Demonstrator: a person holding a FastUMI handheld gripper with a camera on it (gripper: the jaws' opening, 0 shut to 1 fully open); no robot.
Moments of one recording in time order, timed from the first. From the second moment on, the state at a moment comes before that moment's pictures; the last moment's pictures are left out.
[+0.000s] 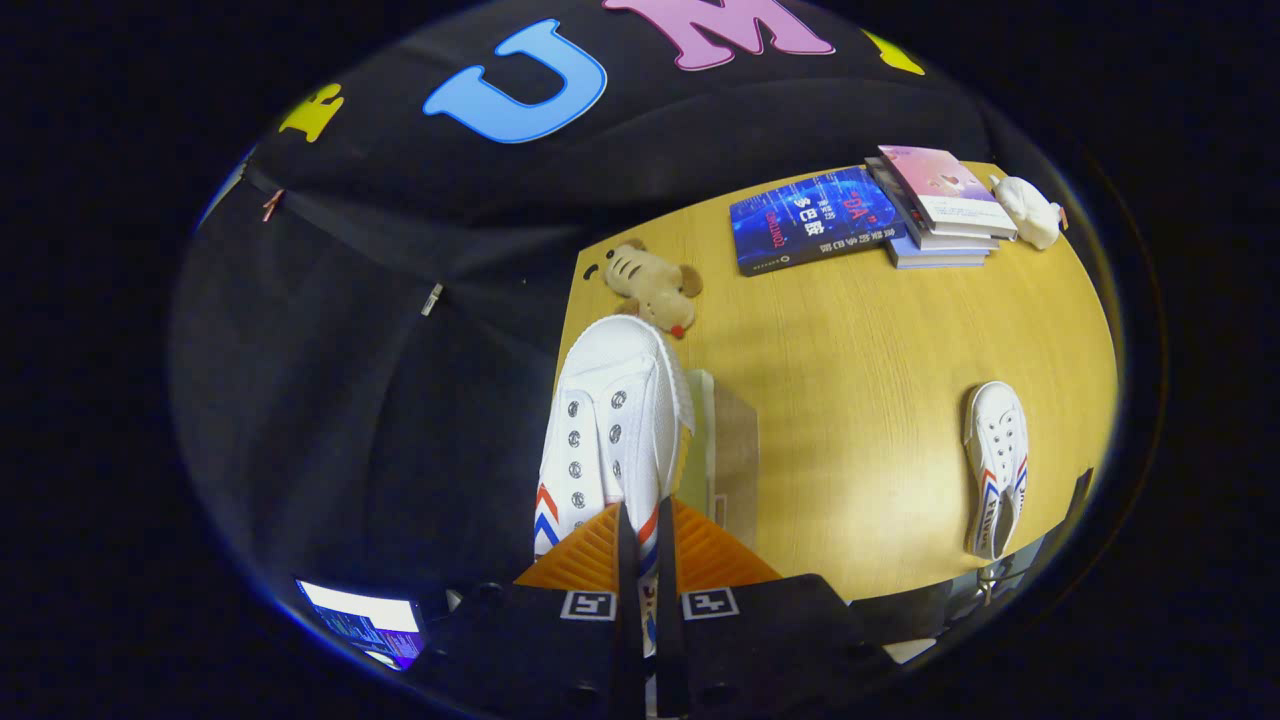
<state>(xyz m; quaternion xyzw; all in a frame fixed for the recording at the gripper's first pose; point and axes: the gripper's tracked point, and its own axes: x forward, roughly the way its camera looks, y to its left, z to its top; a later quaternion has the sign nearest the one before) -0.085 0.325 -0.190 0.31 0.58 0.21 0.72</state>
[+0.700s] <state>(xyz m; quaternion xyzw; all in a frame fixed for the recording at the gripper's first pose) -0.106 0.426 -0.256 0.25 0.66 0.20 0.68</state>
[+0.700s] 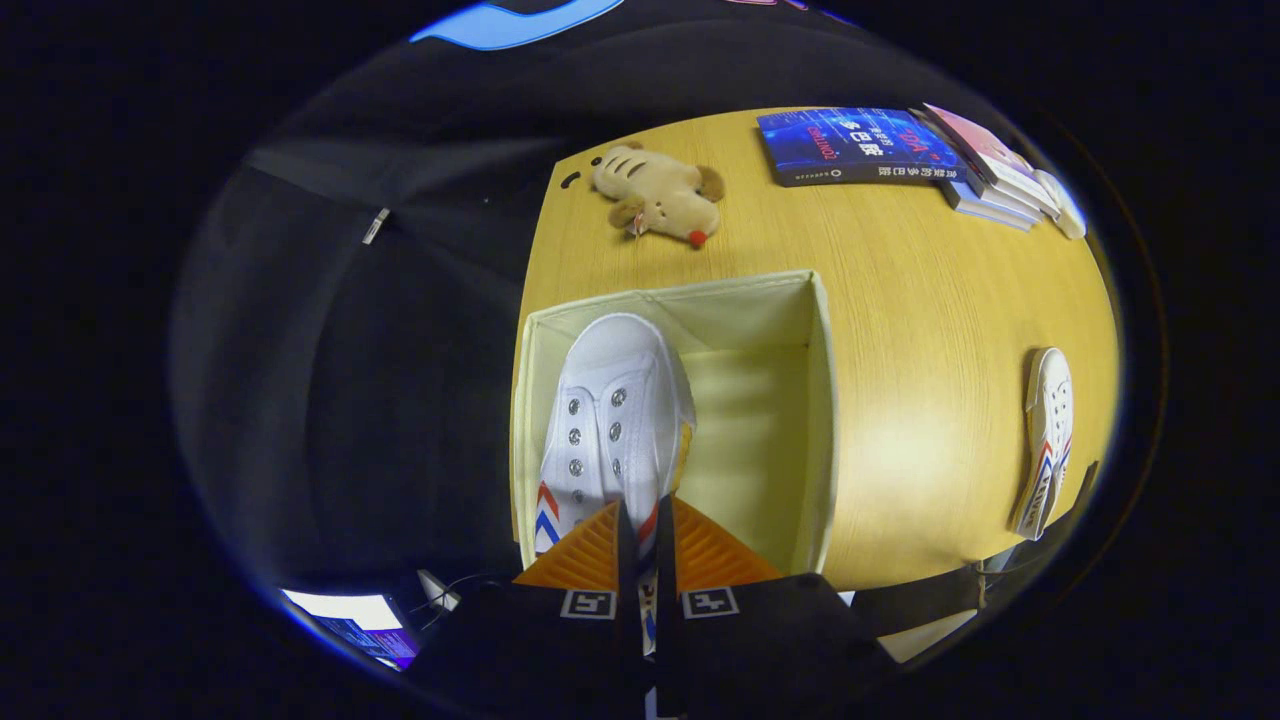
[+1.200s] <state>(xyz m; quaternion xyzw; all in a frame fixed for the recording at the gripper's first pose) -0.114 0.455 -0.290 0.26 0.69 0.20 0.65</state>
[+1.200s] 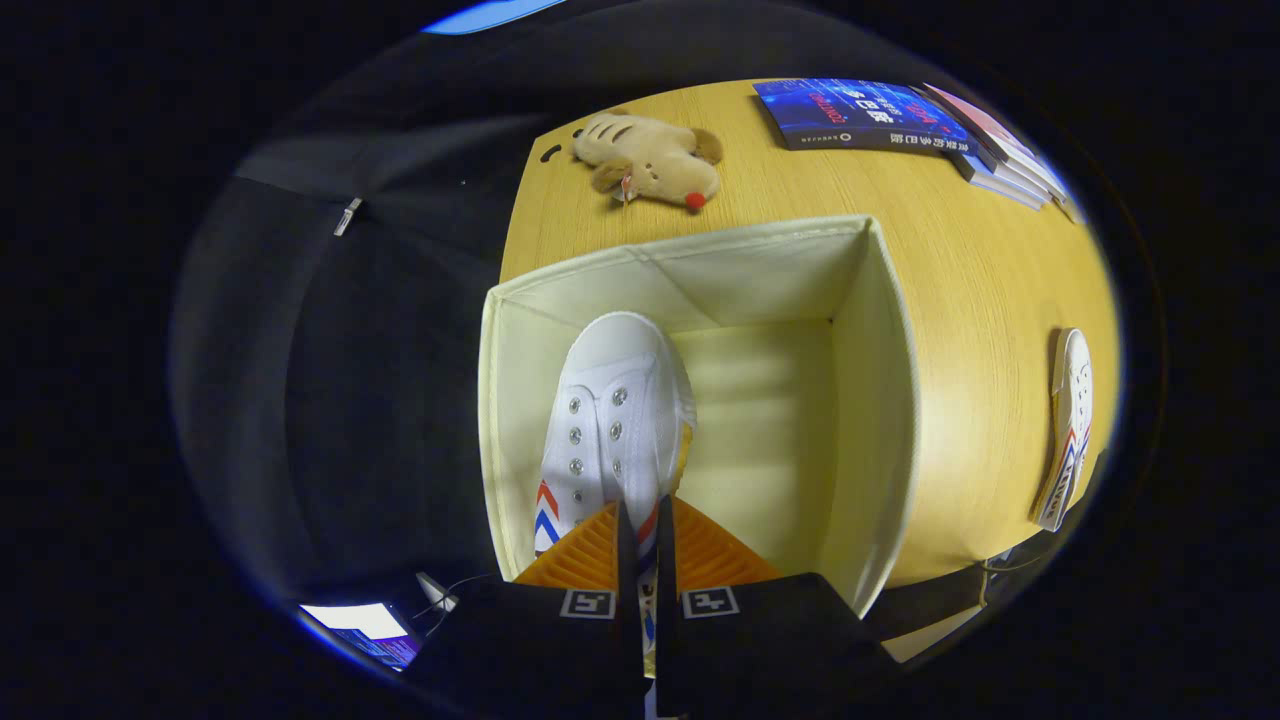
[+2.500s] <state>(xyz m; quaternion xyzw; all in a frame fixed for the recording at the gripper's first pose) -0.065 0.202 -0.230 0.27 0.56 0.23 0.75</state>
